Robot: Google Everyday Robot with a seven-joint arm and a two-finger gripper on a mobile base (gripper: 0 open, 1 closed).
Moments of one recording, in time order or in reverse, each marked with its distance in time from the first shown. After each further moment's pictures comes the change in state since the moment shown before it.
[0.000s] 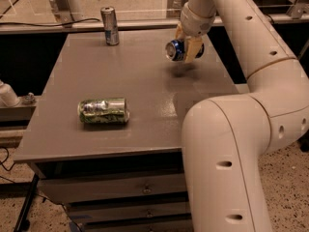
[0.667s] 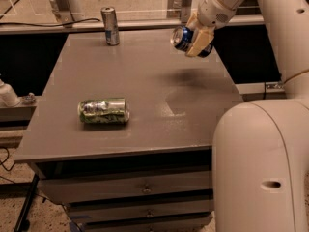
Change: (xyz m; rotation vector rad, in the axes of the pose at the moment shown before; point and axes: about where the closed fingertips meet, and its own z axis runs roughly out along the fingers) arm -0.020 0.023 -0.055 0.072 -0.213 0.266
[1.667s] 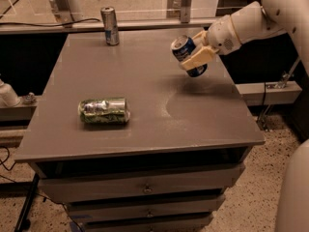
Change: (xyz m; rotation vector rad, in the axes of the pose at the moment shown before) arm -0.001 0.037 0.014 0.049 -0.418 0.291
